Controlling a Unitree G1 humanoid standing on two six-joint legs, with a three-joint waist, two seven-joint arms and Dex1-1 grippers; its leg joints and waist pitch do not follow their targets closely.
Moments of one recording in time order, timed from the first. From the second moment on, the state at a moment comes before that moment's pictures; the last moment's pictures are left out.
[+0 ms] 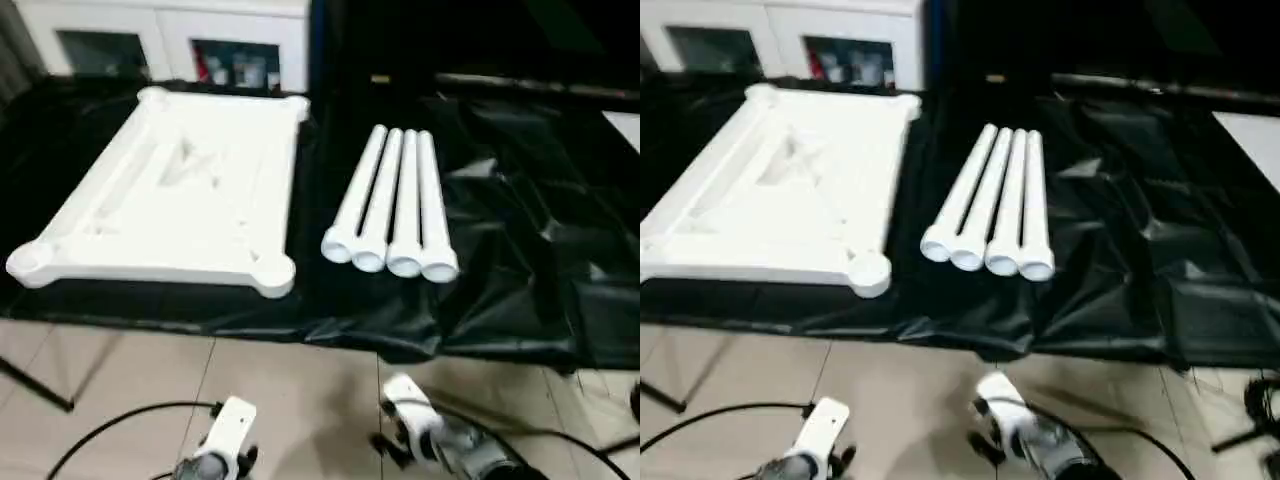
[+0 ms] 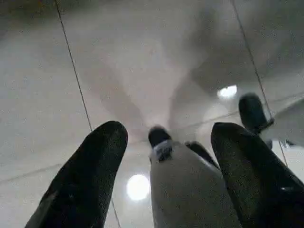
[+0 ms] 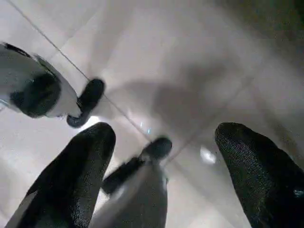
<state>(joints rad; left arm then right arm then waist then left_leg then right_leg) -0.08 0.14 -0.19 1.02 0.14 -0.05 -0.12 -0.28 -0.12 0.29 1.14 -0.13 -0.01 0.46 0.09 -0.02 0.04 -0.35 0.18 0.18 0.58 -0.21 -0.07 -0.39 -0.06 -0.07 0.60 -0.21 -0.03</state>
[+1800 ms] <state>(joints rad) -0.15 0.21 0.15 -0.10 -0.08 0.30 -0.04 -0.38 -0.20 -0.01 0.17 0.26 0.35 0.28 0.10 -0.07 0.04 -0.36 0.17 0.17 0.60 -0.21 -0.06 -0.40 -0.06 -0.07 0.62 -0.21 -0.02</state>
